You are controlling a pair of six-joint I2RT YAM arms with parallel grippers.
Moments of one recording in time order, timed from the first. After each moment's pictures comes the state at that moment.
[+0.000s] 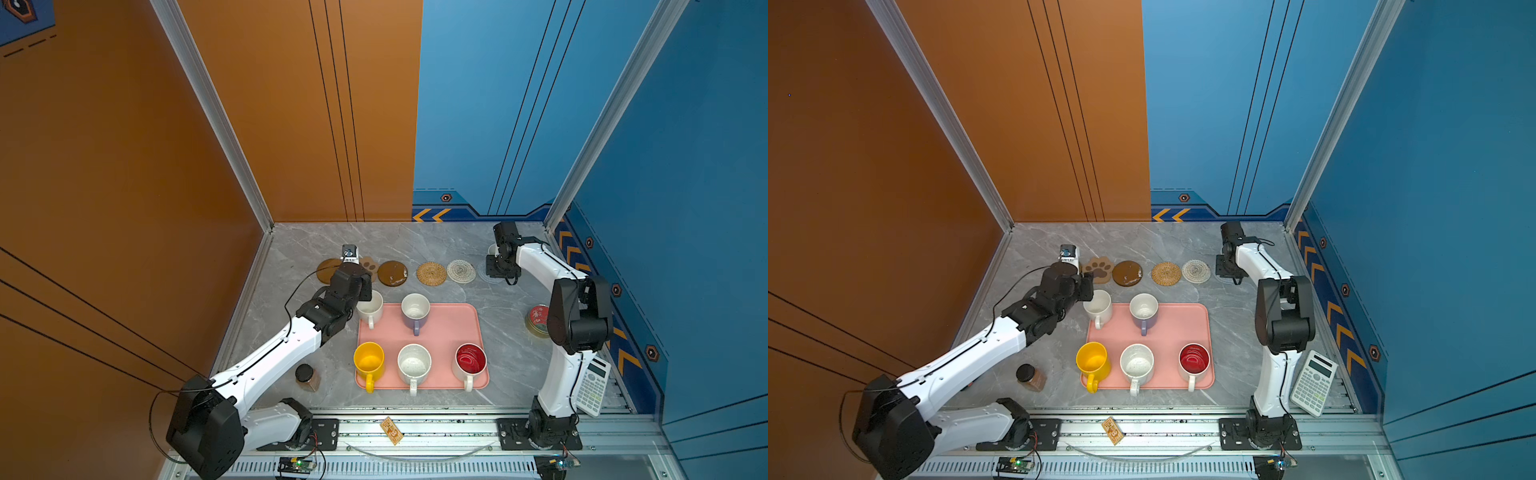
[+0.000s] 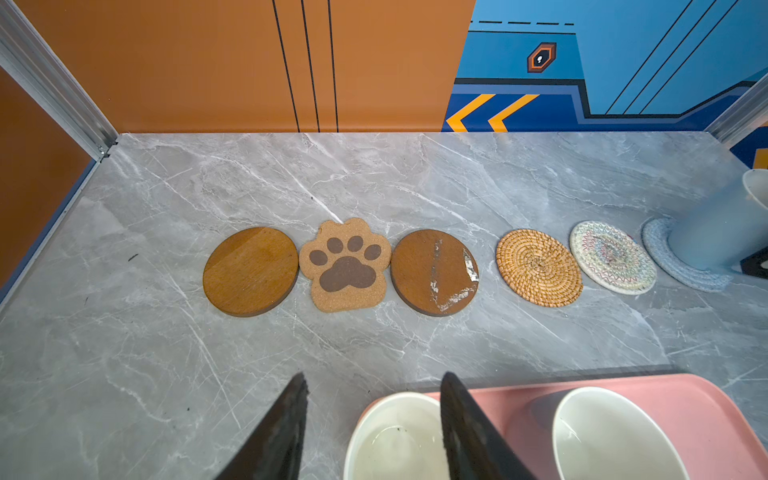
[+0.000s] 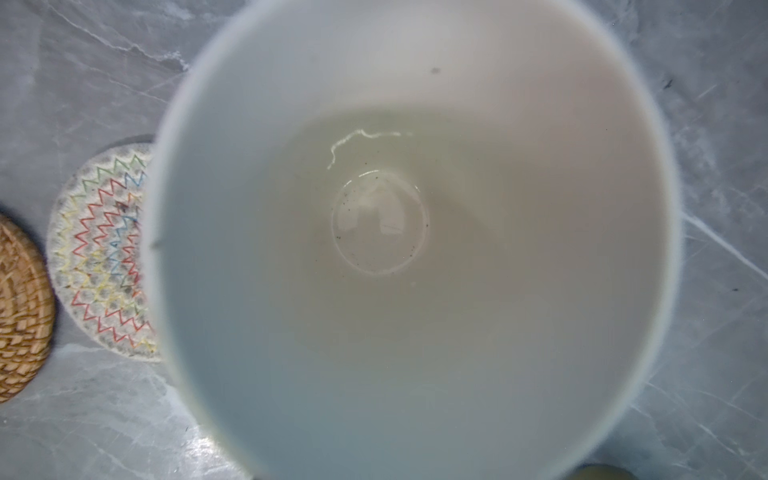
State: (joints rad) left arm -0.55 1.21 0.88 -0.21 -0.40 -0.32; right arm 0.09 1.97 1.53 -0.75 0.14 0.19
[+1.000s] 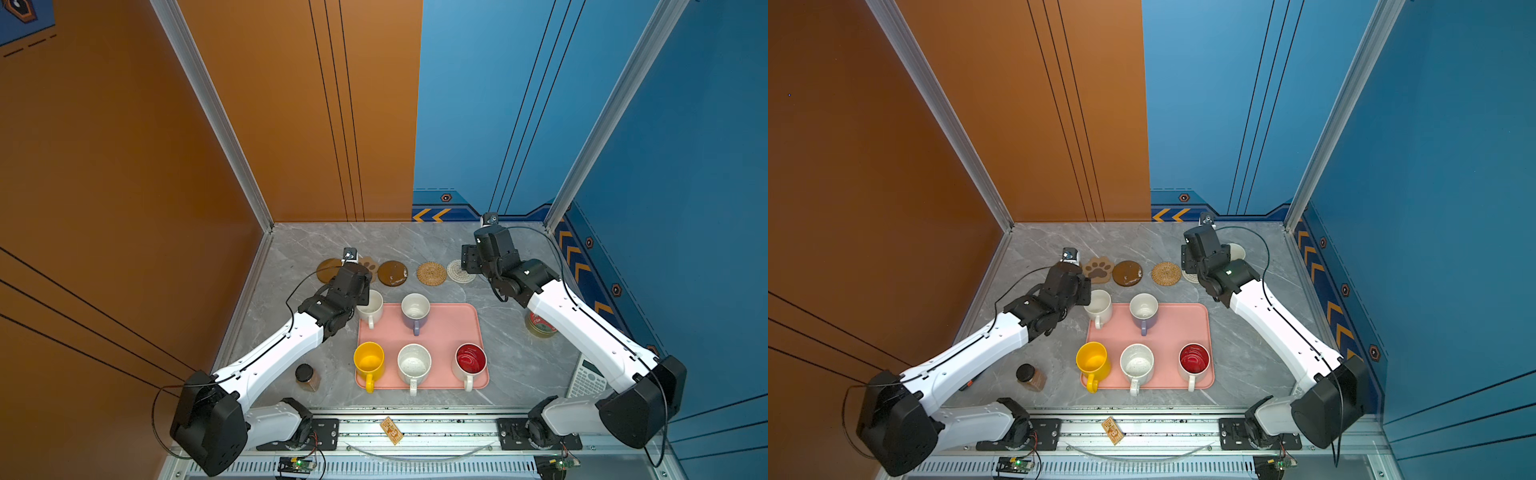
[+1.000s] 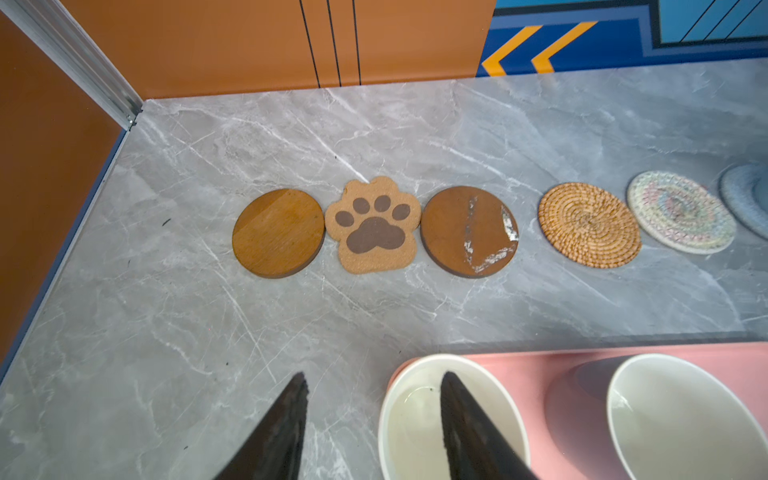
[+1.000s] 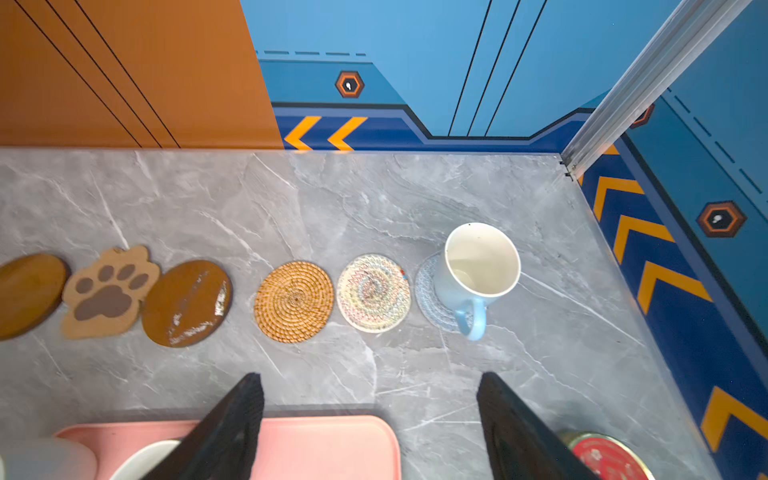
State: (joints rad) left arm -0.55 1.25 0.94 -0.40 -0.44 -0.32; right arm 0.55 1.36 1.29 -0.57 0.49 0.35
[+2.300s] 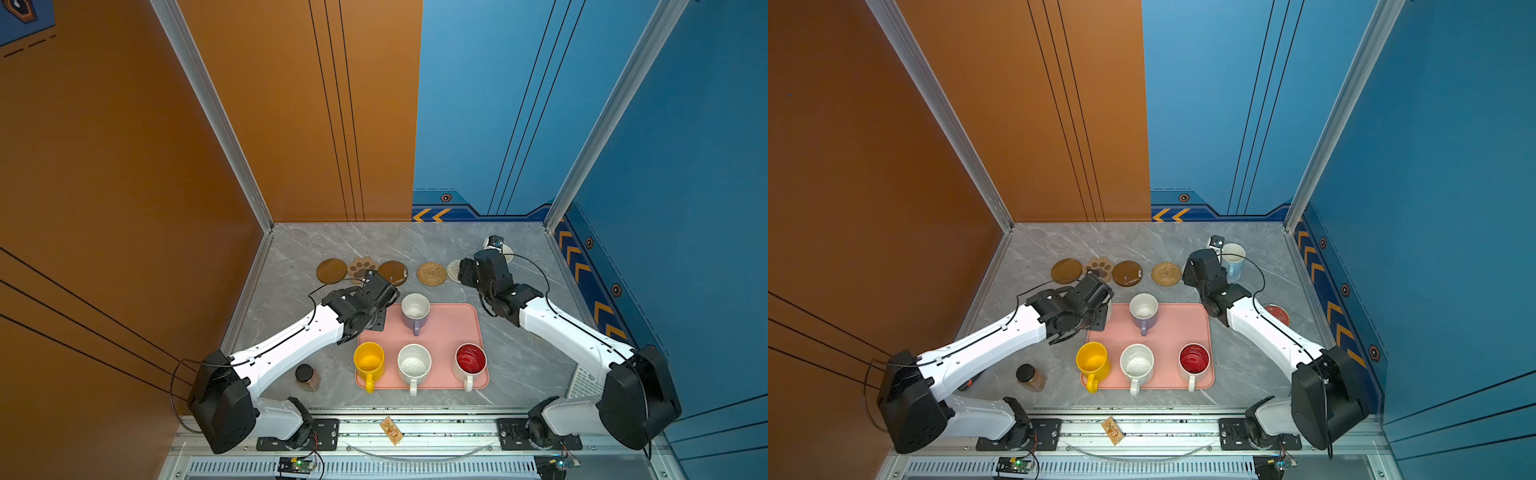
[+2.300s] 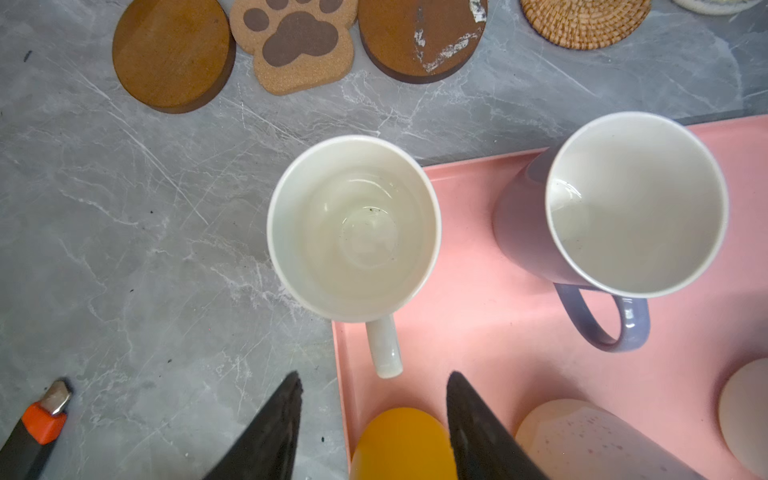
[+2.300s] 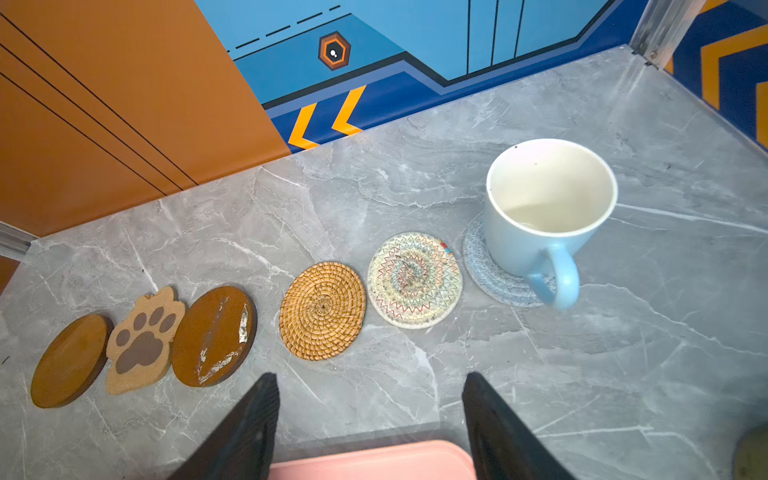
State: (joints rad) left arm -0.76 1.37 1.11 -0.87 -0.34 -0.57; right arm 0.47 1.40 0.98 -0.18 0.35 0.56
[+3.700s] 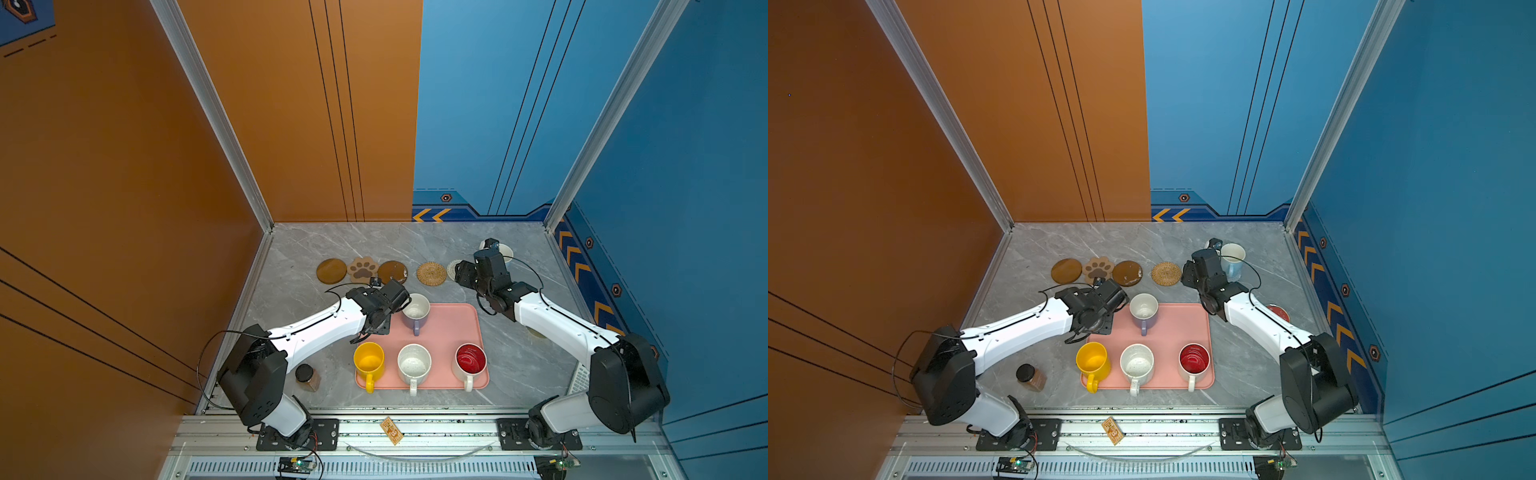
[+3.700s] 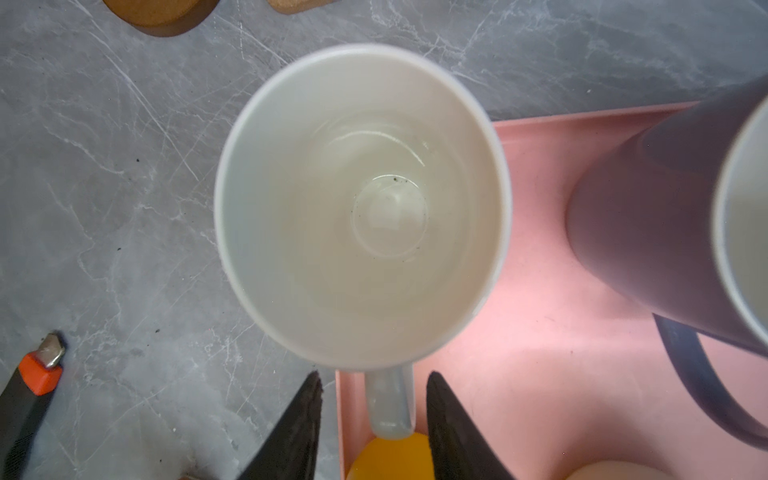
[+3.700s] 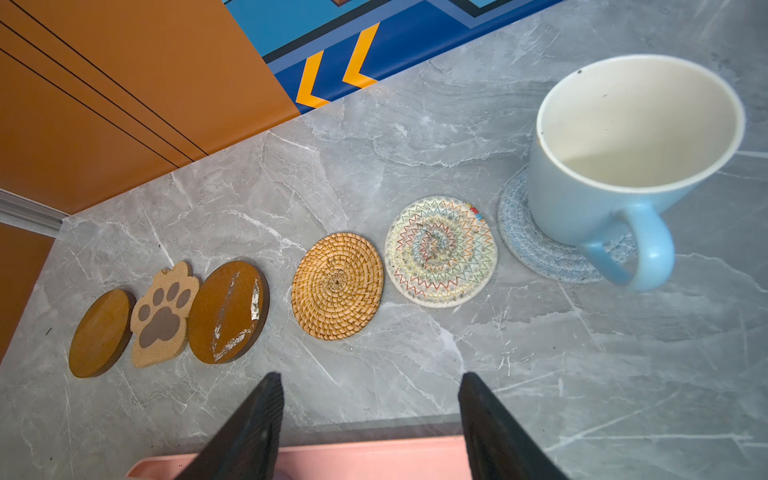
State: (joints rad) left arm -0.77 1.55 1.11 -0.90 -0.39 -0.69; right arm 0.43 1.46 0.97 -0.15 0.21 0.60
